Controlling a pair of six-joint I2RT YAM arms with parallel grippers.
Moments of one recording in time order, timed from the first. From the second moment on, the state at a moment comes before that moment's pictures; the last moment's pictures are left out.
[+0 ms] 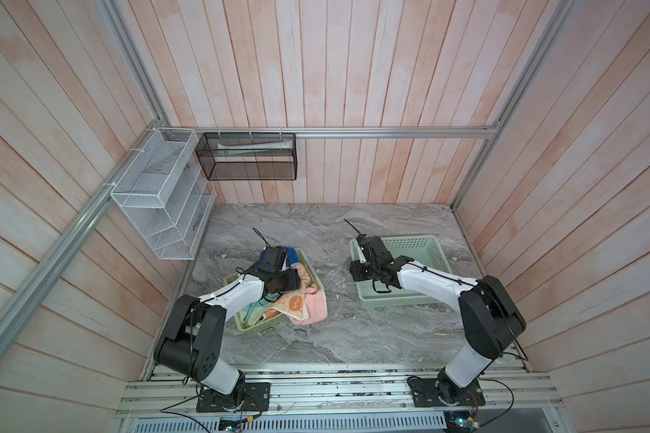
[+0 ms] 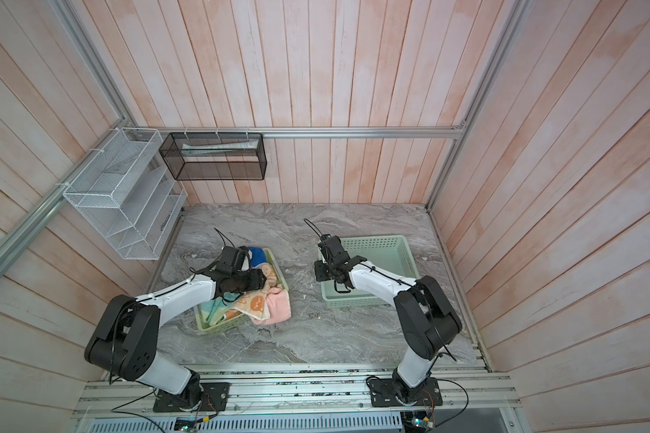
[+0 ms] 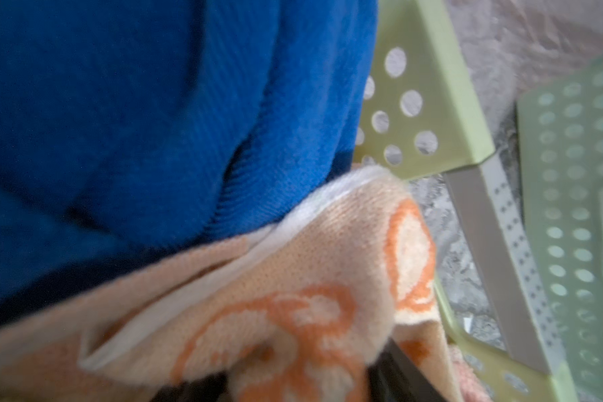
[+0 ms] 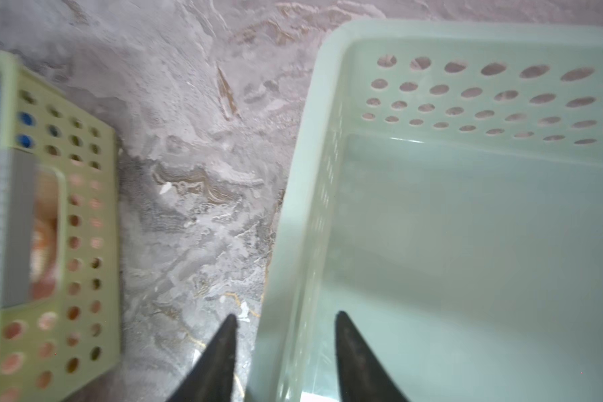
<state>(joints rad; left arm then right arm) -0.32 1.54 0.84 -0.29 0.11 -0.42 0.62 1.72 1.11 -0.31 0.06 0.36</state>
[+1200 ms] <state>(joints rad) -0.20 1.63 0.99 -0.61 -0.37 0.14 0.41 2.42 2.36 -0.76 0.01 0.16</state>
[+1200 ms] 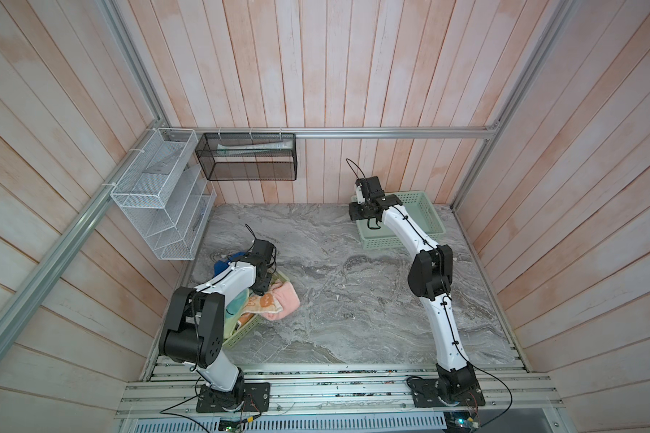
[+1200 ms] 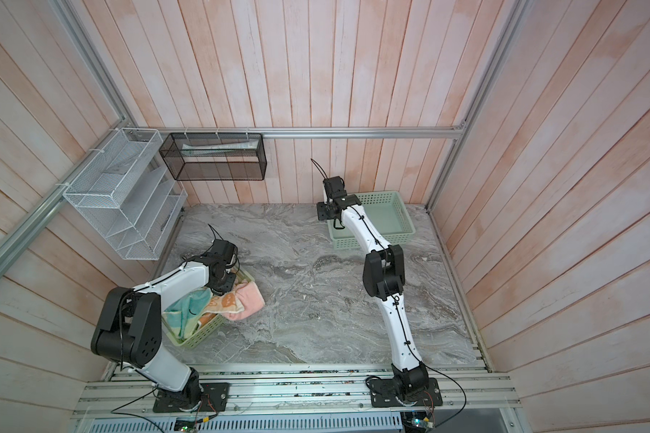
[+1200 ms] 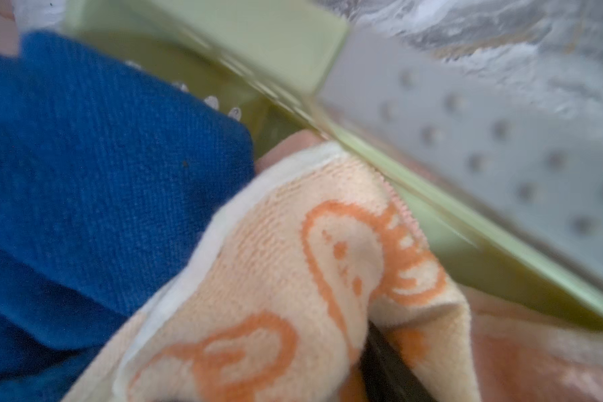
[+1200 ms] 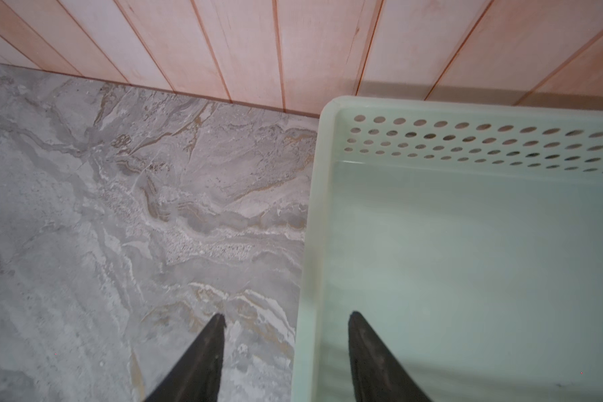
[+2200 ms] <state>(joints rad) -0.20 1.19 0.98 -0.87 0.07 -0.49 0.89 1.95 1.29 -0.07 -0.55 0.44</state>
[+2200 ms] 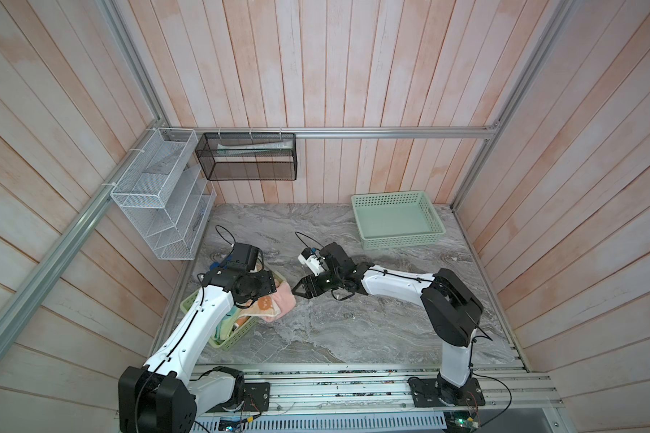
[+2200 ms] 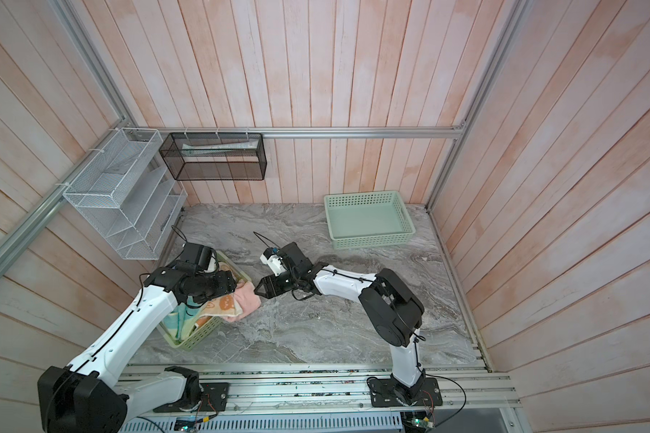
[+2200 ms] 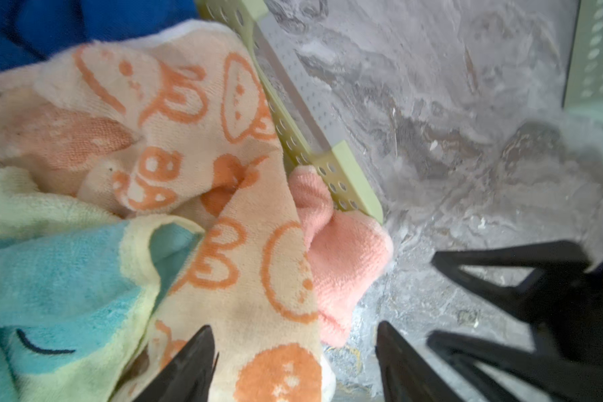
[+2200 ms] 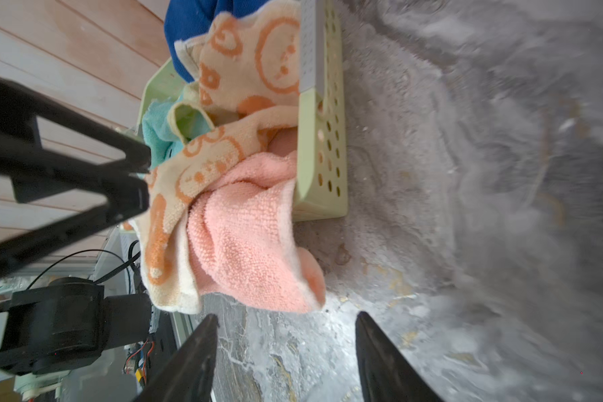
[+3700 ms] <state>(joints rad) 0.07 0.90 1.21 -0.61 0.27 -0.41 0.97 2.08 2.70 -0.32 -0.21 0.10</state>
